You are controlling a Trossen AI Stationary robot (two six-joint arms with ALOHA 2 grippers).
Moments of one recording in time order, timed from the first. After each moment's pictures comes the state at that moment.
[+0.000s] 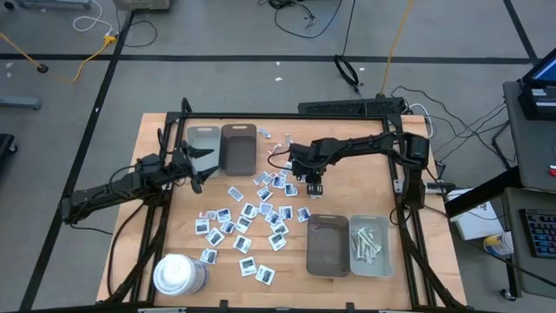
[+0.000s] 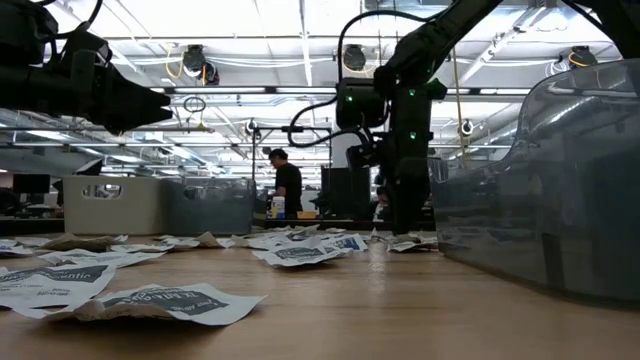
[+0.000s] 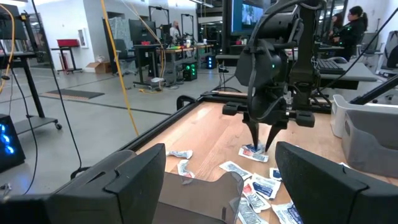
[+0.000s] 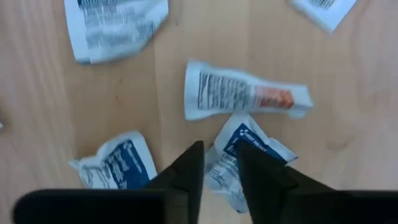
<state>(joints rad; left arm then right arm) 0.33 0.05 0.02 0.06 -0.03 0.02 -0.26 1.92 1.24 -0.74 -0.03 -0.23</state>
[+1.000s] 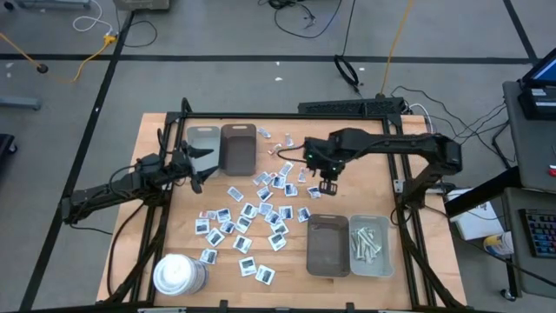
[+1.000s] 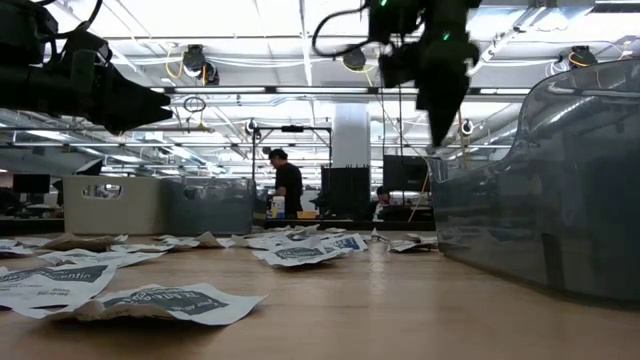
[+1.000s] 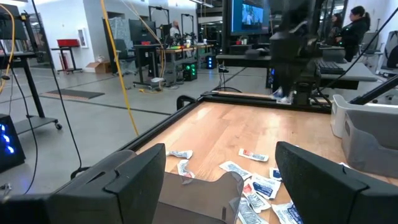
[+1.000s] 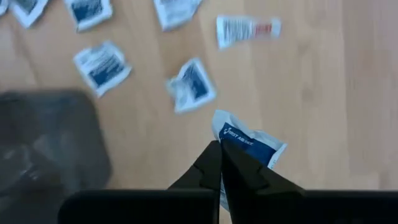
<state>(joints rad) 0.33 0.05 0.02 0.06 -0.03 0.02 -0.18 1.63 1.38 -1.17 -0.03 0.06</state>
